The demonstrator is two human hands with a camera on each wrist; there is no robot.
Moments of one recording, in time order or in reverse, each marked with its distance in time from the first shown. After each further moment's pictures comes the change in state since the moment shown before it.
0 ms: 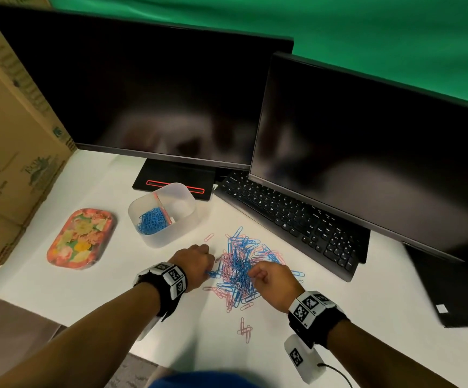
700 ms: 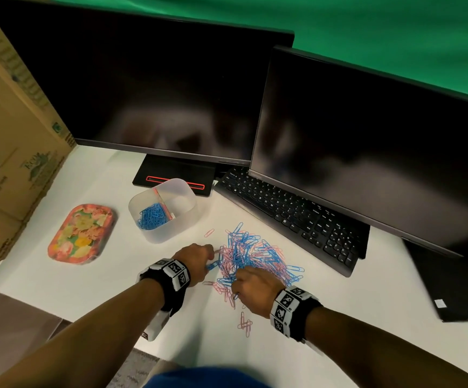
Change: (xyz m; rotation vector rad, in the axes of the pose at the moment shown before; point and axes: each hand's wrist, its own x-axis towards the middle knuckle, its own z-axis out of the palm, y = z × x) left_hand 0.006 0.006 0.008 -0.206 -0.019 -0.202; right_hand 0.011 0.004 0.037 -0.827 -0.180 -0.601
